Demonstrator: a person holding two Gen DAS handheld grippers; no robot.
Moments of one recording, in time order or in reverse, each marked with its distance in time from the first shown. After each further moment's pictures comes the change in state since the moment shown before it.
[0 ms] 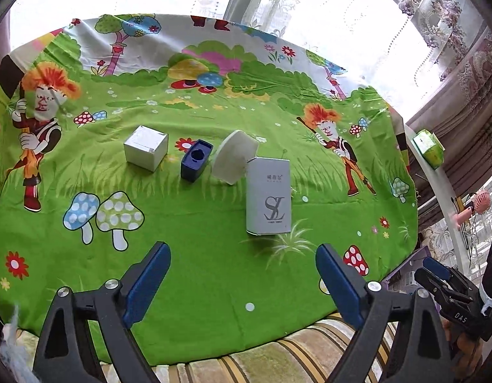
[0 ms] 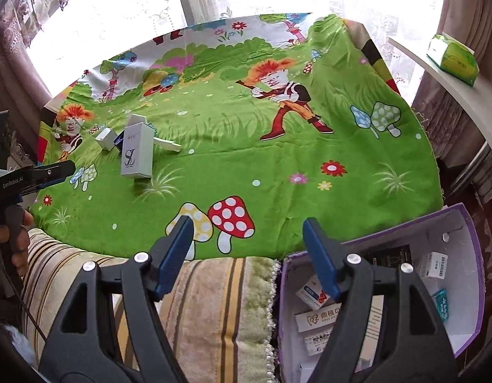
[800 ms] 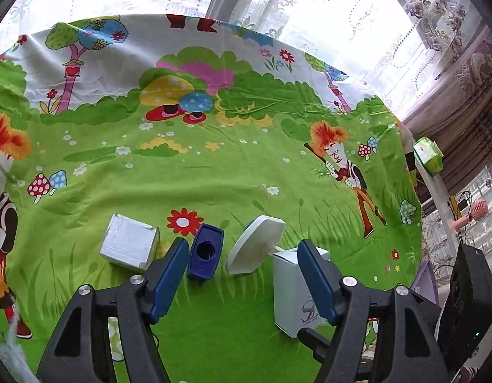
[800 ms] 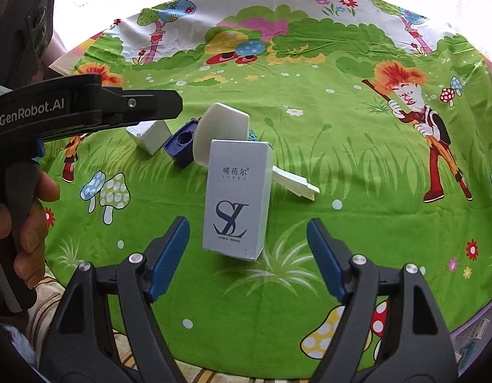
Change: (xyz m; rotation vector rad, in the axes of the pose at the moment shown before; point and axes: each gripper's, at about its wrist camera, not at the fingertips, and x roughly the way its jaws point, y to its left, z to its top) left arm 0.073 0.027 0.101 0.103 0.046 -0.101; right arm 0.136 0.139 0.065 -0.110 0.130 0.070
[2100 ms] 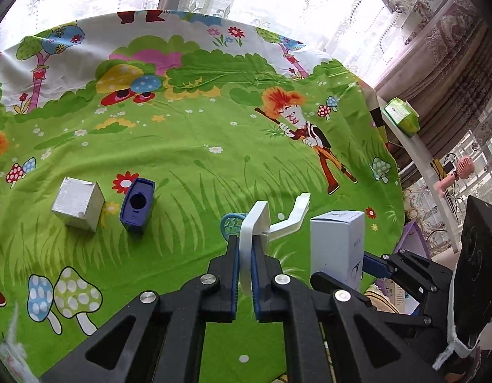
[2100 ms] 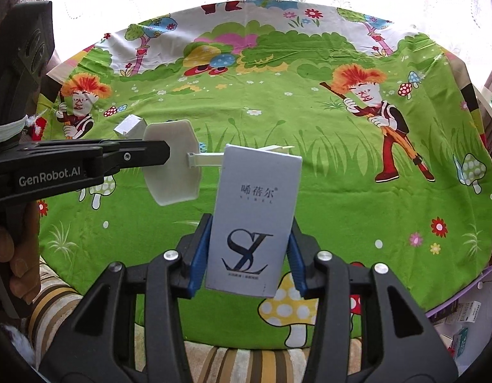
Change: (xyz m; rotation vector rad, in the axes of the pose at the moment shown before) left arm -0.012 -0.062 -0.052 0.082 0.040 -0.052; right arm -0.052 -0.032 -0.038 0.013 -0.076 -0.083
